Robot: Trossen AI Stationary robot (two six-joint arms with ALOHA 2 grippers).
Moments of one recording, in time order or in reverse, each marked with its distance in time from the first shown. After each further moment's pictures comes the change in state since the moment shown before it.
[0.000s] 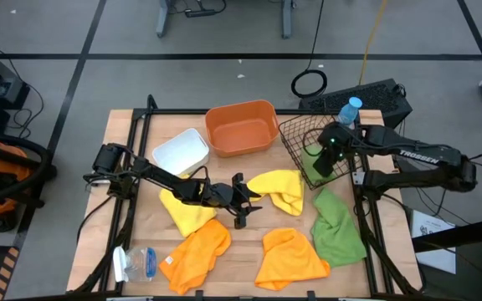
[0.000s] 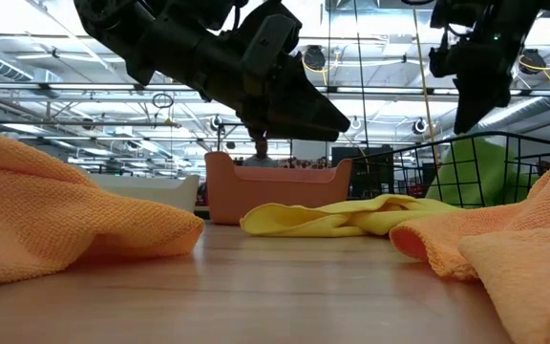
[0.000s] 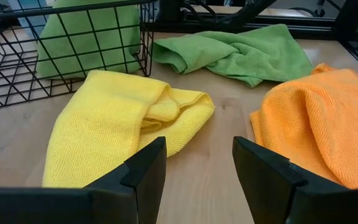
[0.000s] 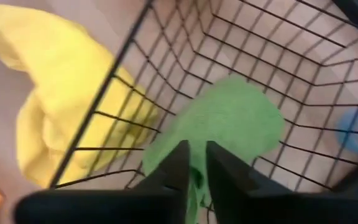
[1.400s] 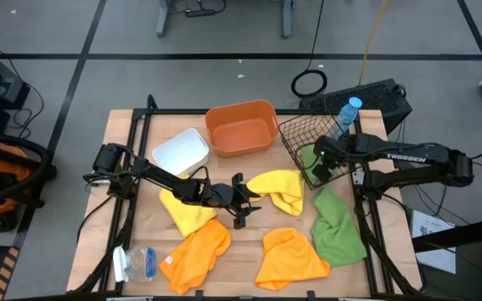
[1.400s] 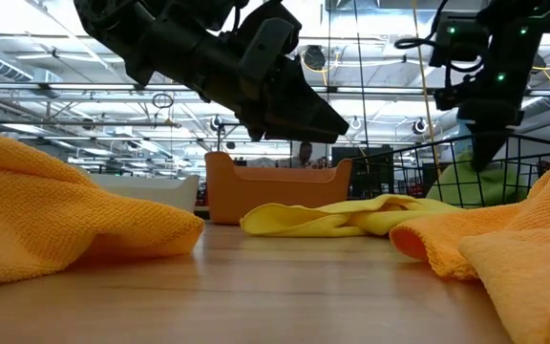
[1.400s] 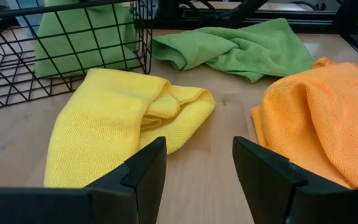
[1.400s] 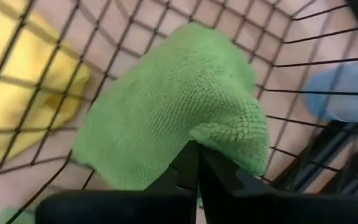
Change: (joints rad) left arm -0.001 0.000 0.000 -0.012 0.000 0.016; right arm 0.043 0.070 -0.153 0.019 0.198 0.053
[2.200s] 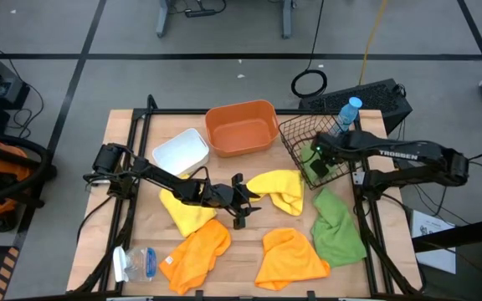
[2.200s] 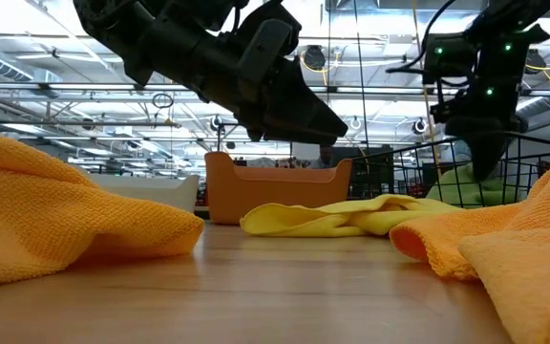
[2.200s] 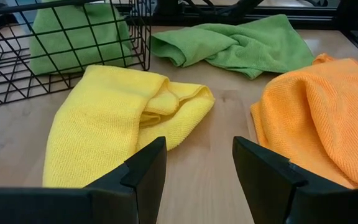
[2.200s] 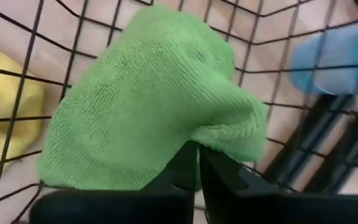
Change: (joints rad) left arm -0.004 0.000 0.000 -0.011 0.000 0.001; right arm -0.079 0.071 0.005 -0.015 0.014 0.089
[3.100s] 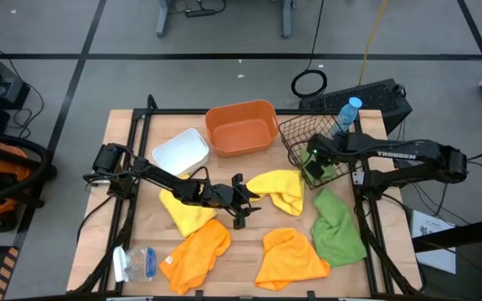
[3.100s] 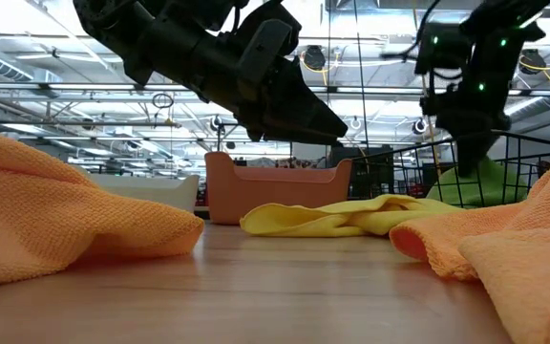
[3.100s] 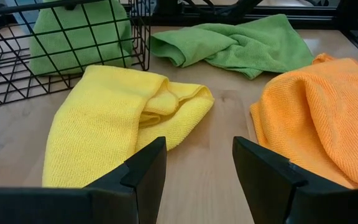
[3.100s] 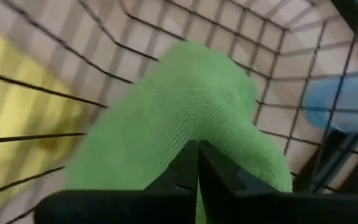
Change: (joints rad) left arm 0.000 0.000 0.000 0.000 0.000 0.001; right arm 0.058 0.031 0.001 0.102 0.017 -0.043
